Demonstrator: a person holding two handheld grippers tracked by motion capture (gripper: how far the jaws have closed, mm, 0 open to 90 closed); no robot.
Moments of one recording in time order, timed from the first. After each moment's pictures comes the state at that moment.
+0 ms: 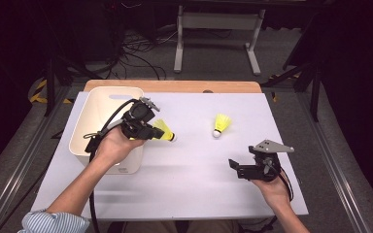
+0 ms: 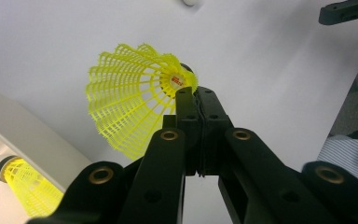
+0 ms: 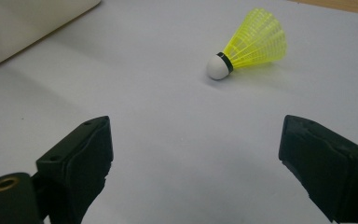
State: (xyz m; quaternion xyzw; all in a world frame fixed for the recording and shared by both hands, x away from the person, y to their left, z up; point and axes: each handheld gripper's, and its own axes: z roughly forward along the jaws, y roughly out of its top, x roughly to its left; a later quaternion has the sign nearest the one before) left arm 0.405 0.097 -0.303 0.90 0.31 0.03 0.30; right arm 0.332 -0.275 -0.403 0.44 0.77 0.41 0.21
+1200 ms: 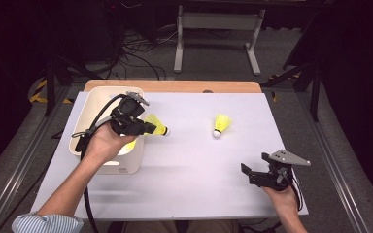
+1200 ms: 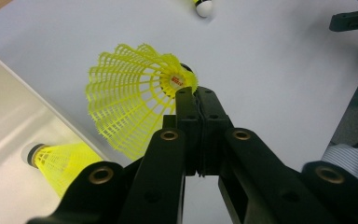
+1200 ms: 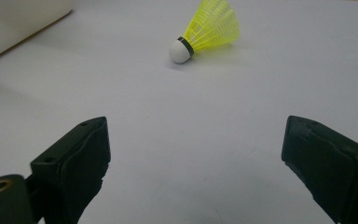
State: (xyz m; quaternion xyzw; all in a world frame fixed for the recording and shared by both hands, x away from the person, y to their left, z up) left arm 0.403 0.119 -0.289 0.89 0.33 0.04 0.32; right arm 0.313 -0.310 -0.424 0.47 0.73 0.43 0.23
